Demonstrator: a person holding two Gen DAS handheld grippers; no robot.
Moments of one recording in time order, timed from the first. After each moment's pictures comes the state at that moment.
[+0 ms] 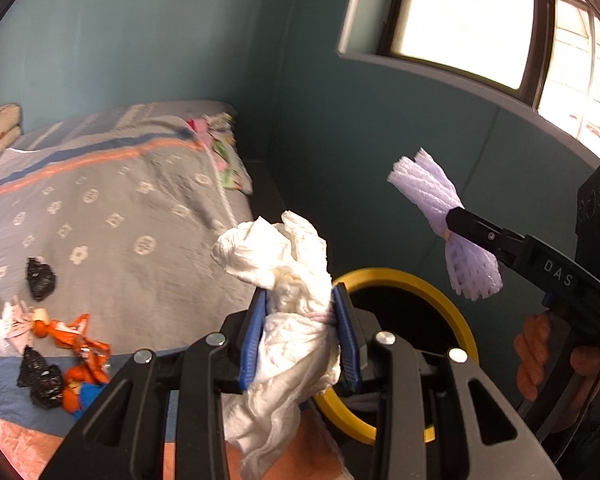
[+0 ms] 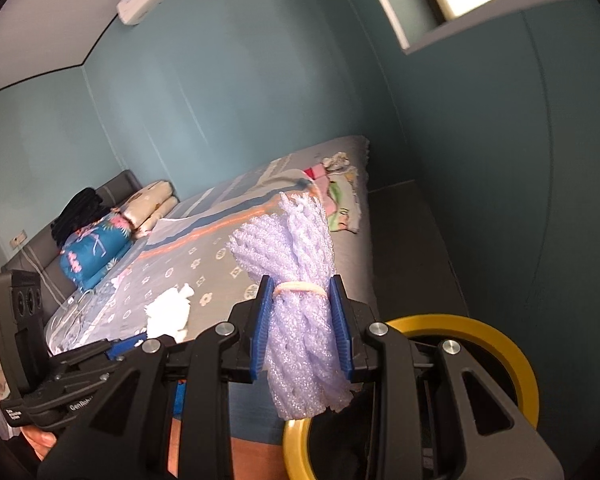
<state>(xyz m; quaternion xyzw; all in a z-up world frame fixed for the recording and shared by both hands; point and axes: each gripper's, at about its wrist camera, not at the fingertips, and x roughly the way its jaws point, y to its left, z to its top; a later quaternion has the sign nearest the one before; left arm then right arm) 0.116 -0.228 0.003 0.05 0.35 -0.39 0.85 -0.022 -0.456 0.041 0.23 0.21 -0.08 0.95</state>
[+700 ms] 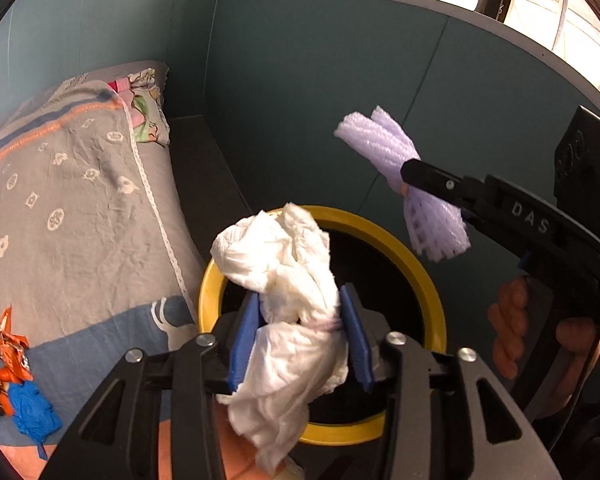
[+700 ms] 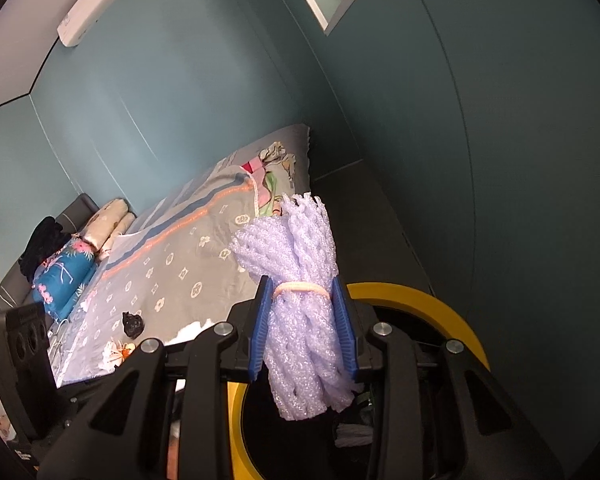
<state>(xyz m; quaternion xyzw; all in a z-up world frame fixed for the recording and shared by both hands) 0.084 -0.304 -0.045 0.09 0.41 -0.47 0.78 -0.051 -0.502 -0.004 0.27 0.22 -0.16 0.92</state>
